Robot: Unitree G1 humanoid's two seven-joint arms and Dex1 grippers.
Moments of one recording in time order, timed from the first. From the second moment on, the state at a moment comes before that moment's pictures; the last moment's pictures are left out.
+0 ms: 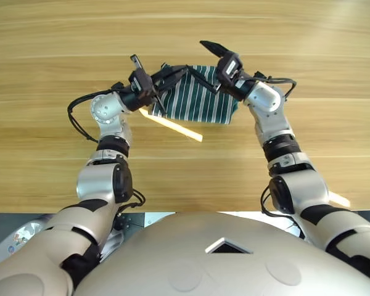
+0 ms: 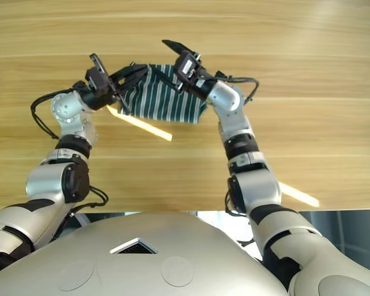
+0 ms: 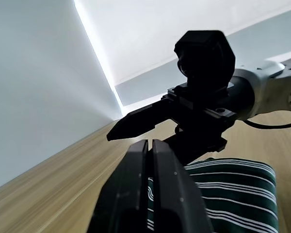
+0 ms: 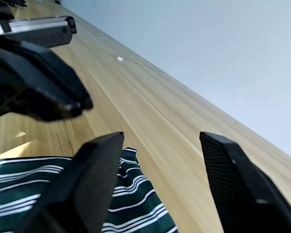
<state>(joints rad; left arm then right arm) -0.53 0.15 0.17 1.08 -0.07 -0.99 -1.23 -0.52 -0.10 0.15 0.79 -0.14 -0.60 0.61</state>
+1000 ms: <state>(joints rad) -0.59 0.43 -0.54 0.98 0.76 -0.93 -0.22 -0.78 -0.03 0.42 1.29 -0.49 -0.39 0.26</state>
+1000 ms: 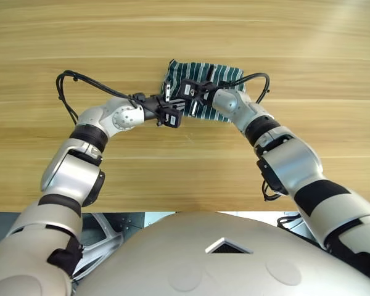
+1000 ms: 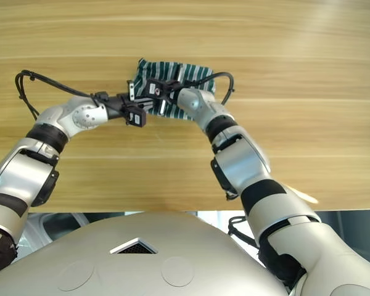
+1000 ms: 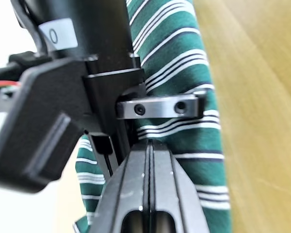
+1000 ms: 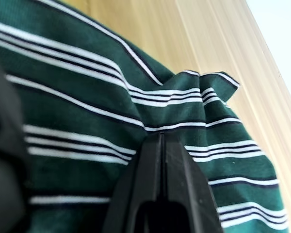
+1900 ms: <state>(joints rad) -0.37 0.46 -0.38 1.01 0.34 -1.05 -0.28 -0.57 -0.46 -0.29 1.32 -0.02 -0.20 0.10</state>
